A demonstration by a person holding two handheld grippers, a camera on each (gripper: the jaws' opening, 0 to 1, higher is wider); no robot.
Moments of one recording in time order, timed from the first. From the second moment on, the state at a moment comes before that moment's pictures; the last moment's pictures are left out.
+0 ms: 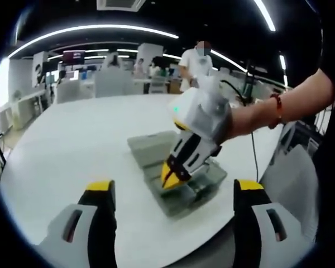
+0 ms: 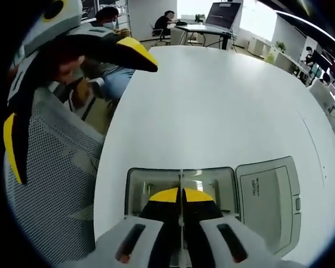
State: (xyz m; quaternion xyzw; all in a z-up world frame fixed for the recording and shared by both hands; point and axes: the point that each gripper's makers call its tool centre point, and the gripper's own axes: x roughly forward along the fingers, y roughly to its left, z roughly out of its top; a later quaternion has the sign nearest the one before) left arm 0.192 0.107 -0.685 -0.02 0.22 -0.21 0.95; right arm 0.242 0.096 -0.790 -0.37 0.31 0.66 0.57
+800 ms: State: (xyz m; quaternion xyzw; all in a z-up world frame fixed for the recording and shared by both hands) left arm 0.182 0.084 -0.676 -0.01 0.22 -0.23 0.95; right arm 0.235 0.082 -0.751 -0.27 0.29 0.64 0.66
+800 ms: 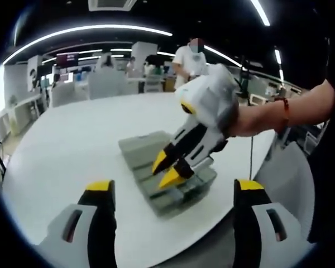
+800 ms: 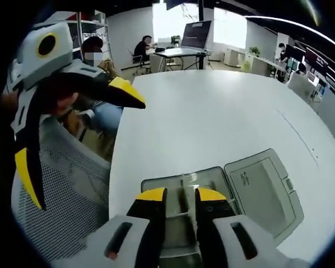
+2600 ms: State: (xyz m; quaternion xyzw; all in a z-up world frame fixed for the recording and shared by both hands) left arm 0.158 0.091 -0.661 -0.01 0.22 -0.23 0.95; right arm 0.230 -0.059 -0.655 -0.10 0.21 0.51 0.83
